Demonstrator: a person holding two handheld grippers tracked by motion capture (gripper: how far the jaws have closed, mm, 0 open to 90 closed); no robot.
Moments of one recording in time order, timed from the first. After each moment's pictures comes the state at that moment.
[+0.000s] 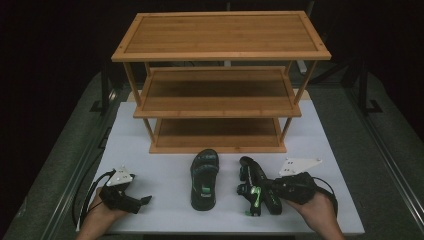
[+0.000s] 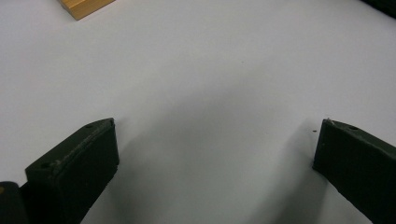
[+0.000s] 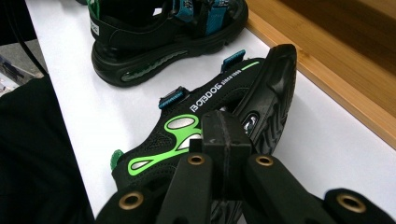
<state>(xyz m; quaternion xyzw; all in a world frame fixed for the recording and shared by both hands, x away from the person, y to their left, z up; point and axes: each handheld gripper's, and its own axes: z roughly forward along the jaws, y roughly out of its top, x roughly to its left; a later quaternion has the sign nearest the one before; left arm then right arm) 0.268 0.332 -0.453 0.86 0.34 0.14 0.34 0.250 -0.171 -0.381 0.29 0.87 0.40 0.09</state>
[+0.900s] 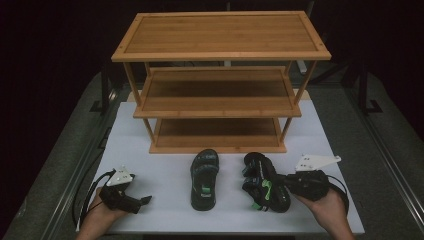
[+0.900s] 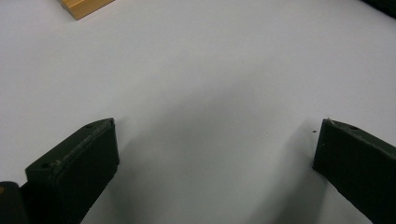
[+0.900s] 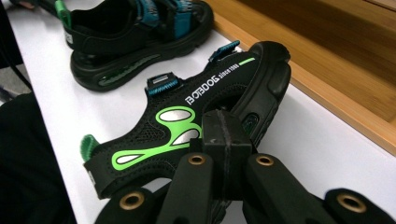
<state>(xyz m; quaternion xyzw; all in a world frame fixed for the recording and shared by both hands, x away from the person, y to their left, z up) 0.268 0.332 -0.453 0.86 0.34 0.14 0.34 0.255 -0.206 -0.384 0.33 0.84 0.42 0.10</state>
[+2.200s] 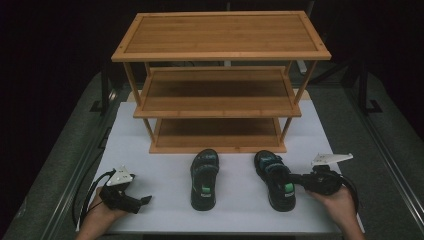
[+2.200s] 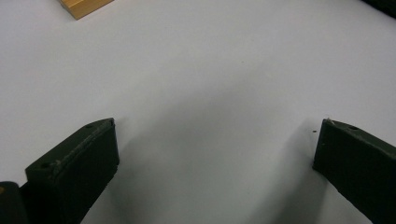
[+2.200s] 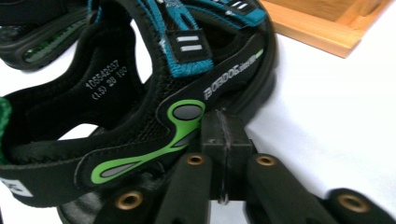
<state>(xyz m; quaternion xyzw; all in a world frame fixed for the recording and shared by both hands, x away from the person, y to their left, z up) 0.269 0.332 -0.452 0.86 0.34 0.14 0.34 0.284 -0.265 -0.434 0.41 0.81 0.41 0.06</state>
